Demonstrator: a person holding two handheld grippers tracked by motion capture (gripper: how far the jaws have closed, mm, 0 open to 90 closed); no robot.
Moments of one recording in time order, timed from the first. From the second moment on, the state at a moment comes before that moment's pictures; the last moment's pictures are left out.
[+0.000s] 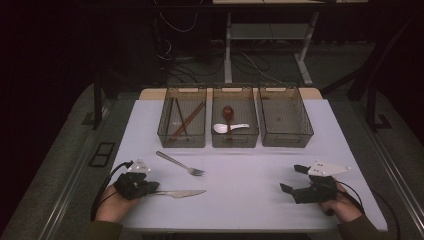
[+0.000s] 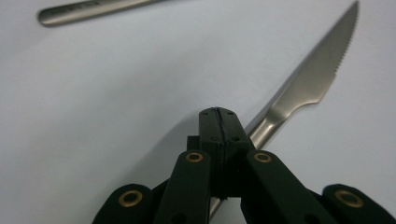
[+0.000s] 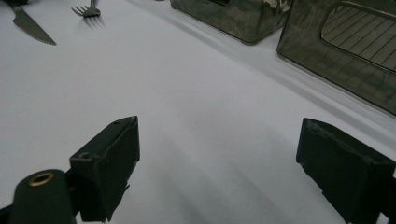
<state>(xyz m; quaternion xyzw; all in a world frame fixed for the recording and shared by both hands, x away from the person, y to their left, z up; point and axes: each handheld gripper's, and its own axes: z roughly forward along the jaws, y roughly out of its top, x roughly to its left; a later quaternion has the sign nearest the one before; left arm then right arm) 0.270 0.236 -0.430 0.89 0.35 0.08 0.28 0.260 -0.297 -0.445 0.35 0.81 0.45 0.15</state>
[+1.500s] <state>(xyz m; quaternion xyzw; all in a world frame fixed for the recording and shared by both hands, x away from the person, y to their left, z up) 0.287 0.120 -0.438 0.92 0.20 0.10 0.32 0.260 -0.297 -0.445 0.34 0.81 0.45 0.15</state>
